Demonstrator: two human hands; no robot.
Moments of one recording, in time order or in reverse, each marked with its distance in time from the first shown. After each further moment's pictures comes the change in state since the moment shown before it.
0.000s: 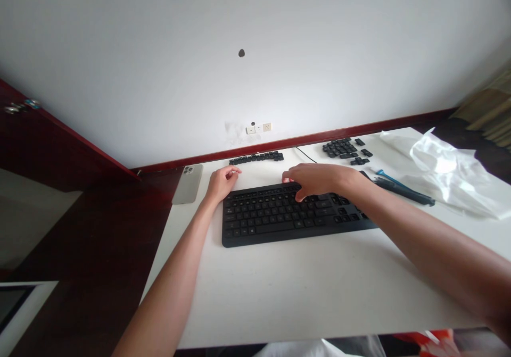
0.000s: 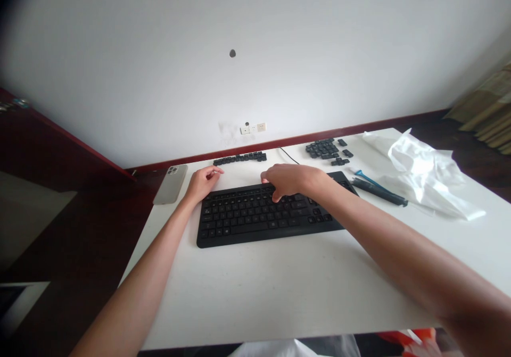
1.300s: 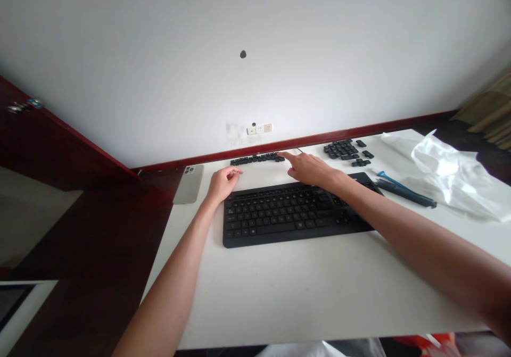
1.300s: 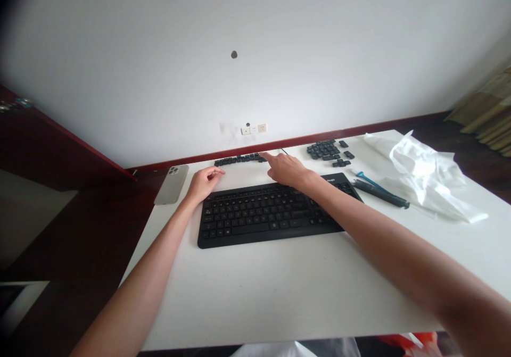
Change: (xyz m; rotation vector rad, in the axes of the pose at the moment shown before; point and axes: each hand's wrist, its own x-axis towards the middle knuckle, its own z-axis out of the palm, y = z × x) left_hand 0.001 -0.005 0.002 -0.002 0.002 0.025; right_hand 0.035 0.018 0.021 -0.148 0.410 0.197
